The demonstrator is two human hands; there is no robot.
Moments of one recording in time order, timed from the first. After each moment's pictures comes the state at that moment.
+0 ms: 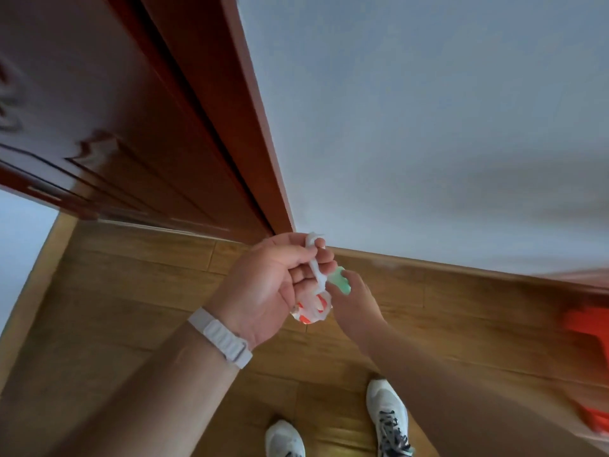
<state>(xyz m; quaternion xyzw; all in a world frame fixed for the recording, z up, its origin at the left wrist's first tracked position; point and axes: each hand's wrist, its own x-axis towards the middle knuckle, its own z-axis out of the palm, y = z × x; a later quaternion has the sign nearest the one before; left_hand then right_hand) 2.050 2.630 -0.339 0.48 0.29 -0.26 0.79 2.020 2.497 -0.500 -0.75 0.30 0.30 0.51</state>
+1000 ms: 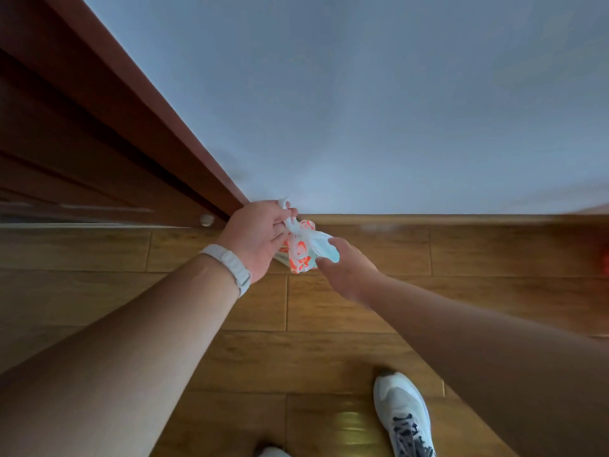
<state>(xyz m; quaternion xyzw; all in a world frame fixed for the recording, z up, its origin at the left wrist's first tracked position) 2.117 2.580 -0.613 0.61 0.32 -0.29 0.66 2.058 2.434 -0.712 -0.82 0.21 0.35 0.41</state>
